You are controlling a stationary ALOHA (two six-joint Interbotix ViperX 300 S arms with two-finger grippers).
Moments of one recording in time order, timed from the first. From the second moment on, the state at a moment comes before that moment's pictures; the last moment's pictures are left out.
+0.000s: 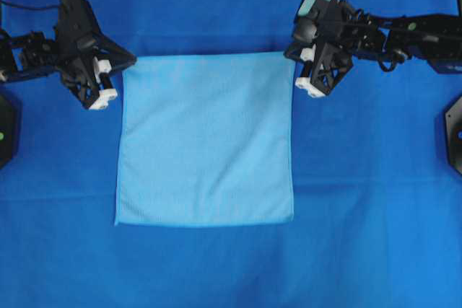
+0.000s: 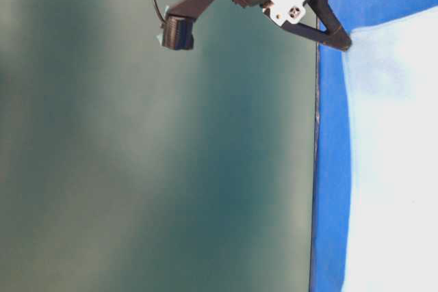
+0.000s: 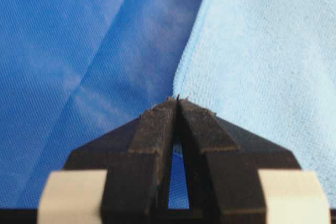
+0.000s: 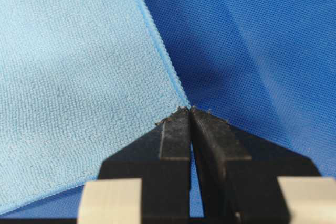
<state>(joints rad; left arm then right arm) 0.39 -0.22 1.15 -0.03 -0.23 0.01 -0.39 -0.01 0.82 -0.03 -0.02 0.06</state>
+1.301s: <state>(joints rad) -0.35 -0.21 1.09 -0.03 -0.03 -0.41 0.17 -0.06 0.82 0.11 0.08 0.29</state>
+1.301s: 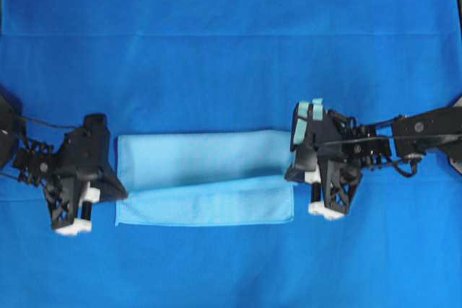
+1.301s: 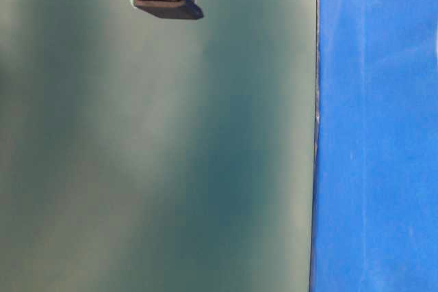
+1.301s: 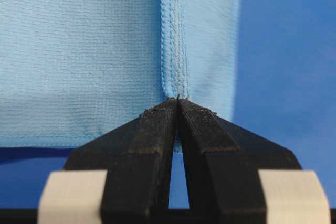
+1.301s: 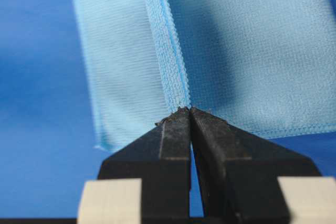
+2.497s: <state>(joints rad) -0.35 -0.31 1.07 -0.03 0.01 -0.38 0.23 -0.08 0.79 0.08 0.07 0.35</state>
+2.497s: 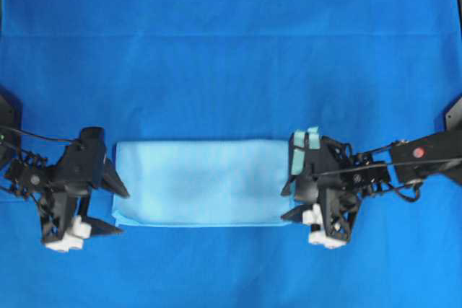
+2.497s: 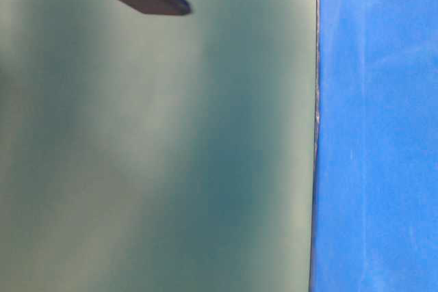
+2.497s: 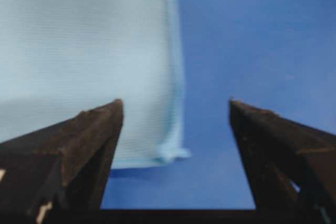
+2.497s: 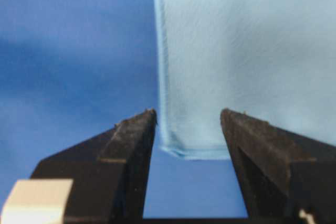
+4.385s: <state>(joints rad) -0.03 -0.18 1.01 -0.03 0.21 -0.15 0.00 -0.07 0.82 -0.03 0.14 0.35</state>
